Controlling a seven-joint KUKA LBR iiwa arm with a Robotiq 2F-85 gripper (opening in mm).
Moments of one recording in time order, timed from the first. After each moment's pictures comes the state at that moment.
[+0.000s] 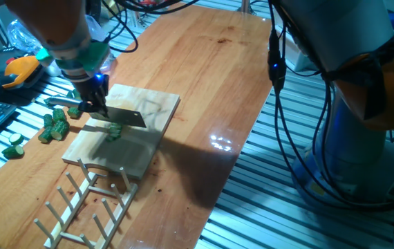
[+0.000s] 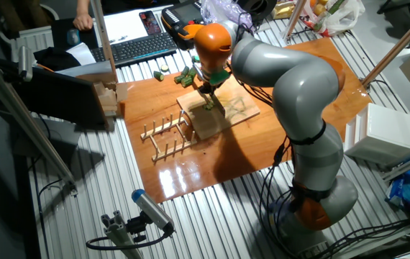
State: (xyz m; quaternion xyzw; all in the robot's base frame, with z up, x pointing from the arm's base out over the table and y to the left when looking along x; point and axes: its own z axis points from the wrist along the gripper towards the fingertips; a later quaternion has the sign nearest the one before) arm 0.627 0.140 0.126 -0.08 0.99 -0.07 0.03
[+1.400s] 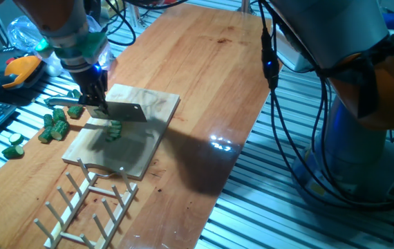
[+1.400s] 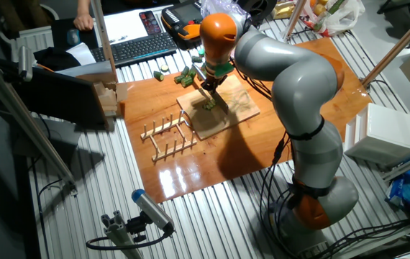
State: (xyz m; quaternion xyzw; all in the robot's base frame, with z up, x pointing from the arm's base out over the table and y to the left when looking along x) arm 0.633 0.121 0.123 -0.10 0.99 -0.04 0.00
